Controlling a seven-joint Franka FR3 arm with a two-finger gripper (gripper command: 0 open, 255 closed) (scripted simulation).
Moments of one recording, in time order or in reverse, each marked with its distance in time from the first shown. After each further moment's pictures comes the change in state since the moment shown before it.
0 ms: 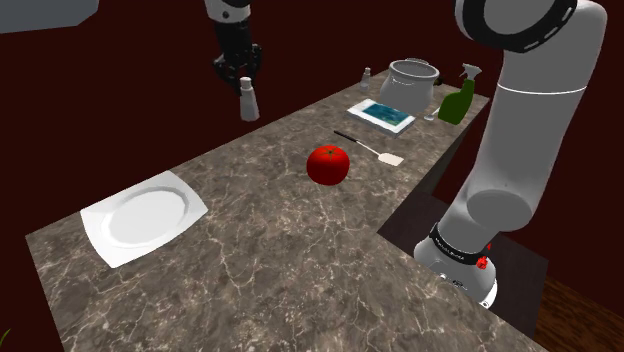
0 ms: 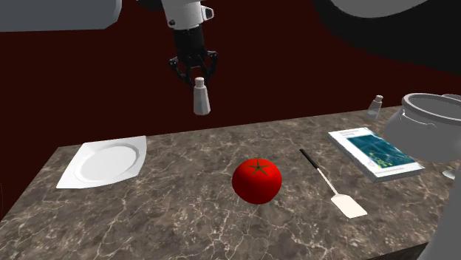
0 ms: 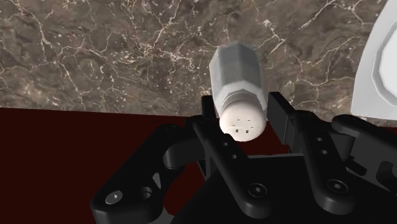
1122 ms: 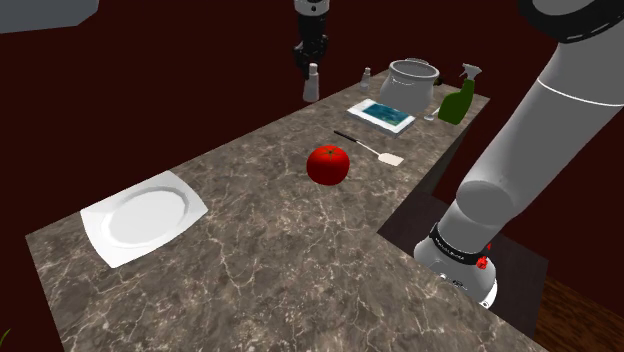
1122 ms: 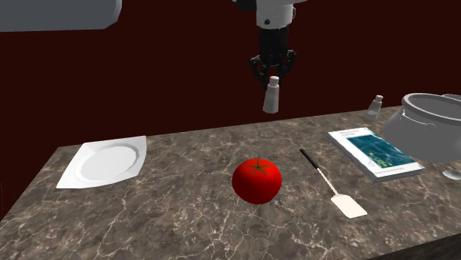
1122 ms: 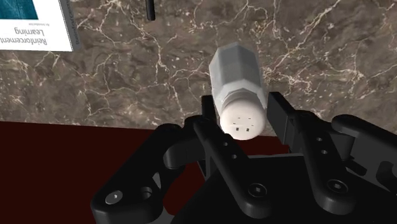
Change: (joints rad) arm -0.234 -0.257 -0.166 -0.333 0.083 0.135 -0.391
